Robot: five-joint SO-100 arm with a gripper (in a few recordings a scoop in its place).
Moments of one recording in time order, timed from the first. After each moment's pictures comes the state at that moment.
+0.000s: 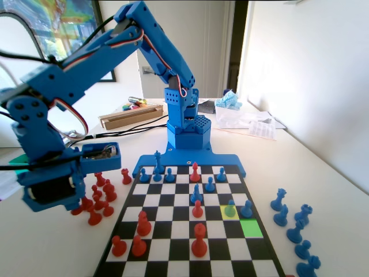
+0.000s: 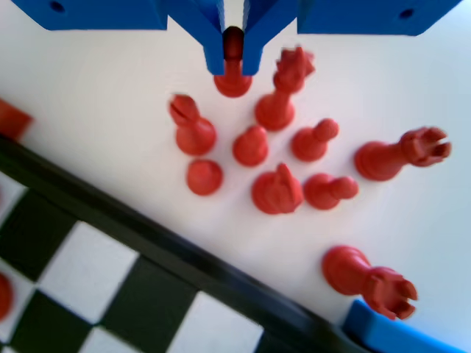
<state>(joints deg) 41.5 47.5 72.7 60.6 -69.5</state>
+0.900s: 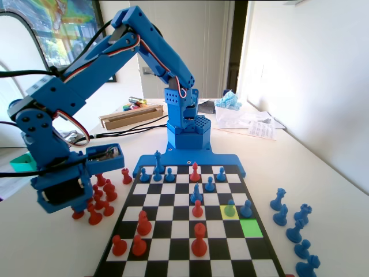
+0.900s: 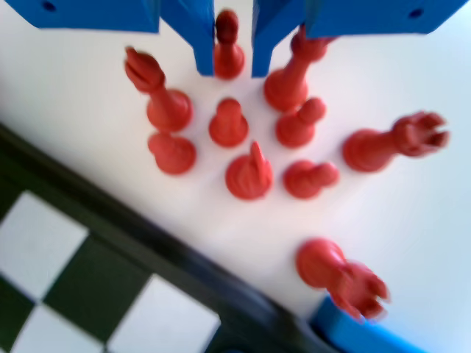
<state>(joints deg) 42.6 45.2 72.7 62.2 -74.5</state>
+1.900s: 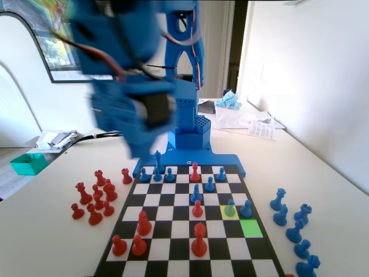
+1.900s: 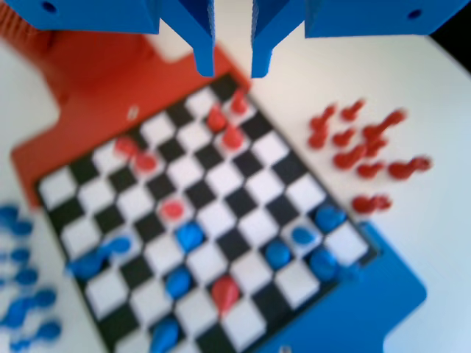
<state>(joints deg) 13.2 87.5 95.2 74.3 -70.6</state>
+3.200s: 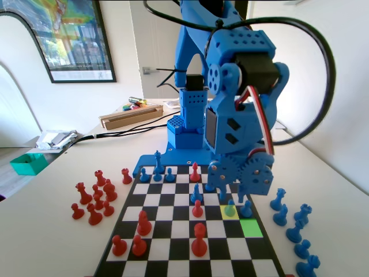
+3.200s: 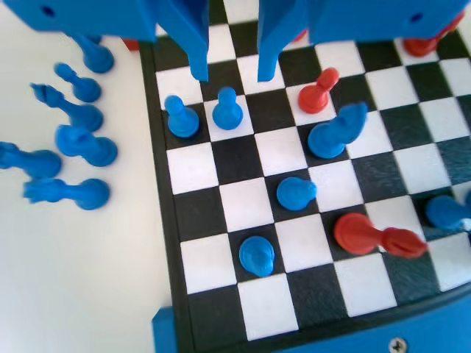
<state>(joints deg) -13.2 72.8 102.4 56.2 -65.7</state>
